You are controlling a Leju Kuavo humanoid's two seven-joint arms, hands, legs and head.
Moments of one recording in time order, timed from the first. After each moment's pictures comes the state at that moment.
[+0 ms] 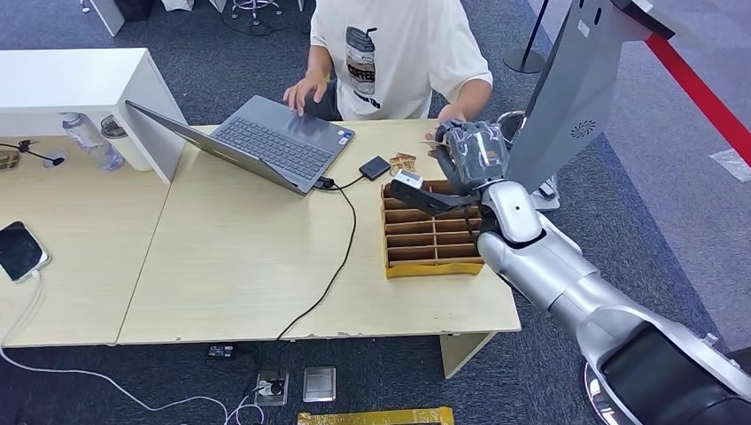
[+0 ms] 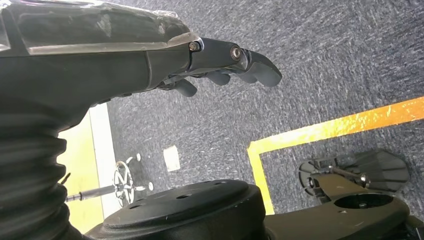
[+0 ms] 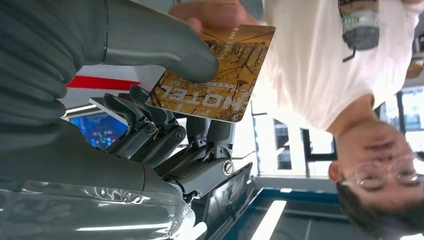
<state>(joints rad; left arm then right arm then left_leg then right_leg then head) -0.17 -0.04 -1.43 -0.19 1.08 0.34 0.14 -0.92 -0.20 0.98 -0.85 0.83 -0.63 0.12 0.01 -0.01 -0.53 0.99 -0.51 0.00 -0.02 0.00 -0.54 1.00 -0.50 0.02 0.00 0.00</state>
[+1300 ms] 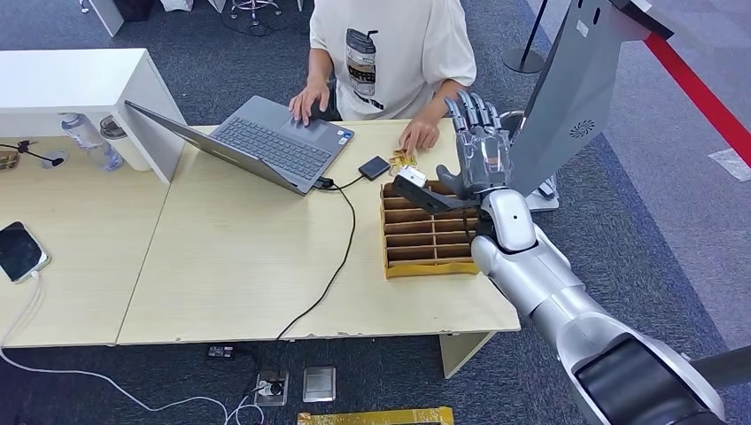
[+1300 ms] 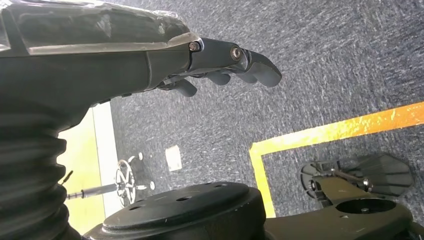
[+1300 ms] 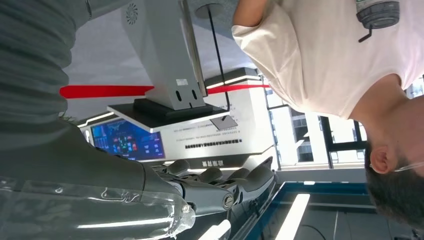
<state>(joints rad) -0.18 -0.03 -1.44 -0.19 1.10 0.36 0.15 -0.84 -0.09 0.73 -0.78 0.99 -0.67 0.06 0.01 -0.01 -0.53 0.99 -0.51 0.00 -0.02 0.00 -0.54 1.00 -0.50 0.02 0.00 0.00</state>
